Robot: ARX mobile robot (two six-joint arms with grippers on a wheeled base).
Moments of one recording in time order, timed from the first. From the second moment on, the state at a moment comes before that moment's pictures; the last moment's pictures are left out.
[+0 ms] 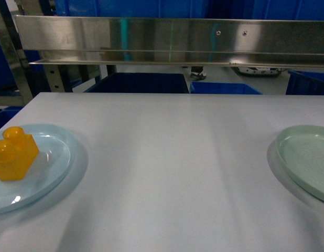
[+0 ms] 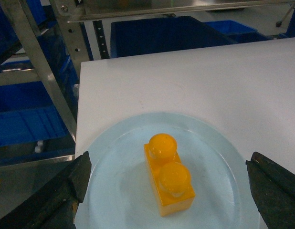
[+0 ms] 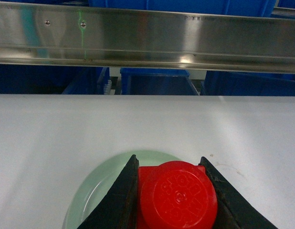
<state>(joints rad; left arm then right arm) 0.15 1.22 0.34 0.56 0.28 0.12 0.03 1.19 0.44 0.57 0.09 -0.02</state>
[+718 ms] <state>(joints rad) 0.14 1.44 0.62 0.38 0.29 0.14 0.03 1.19 0.44 0.57 0.09 -0.02</state>
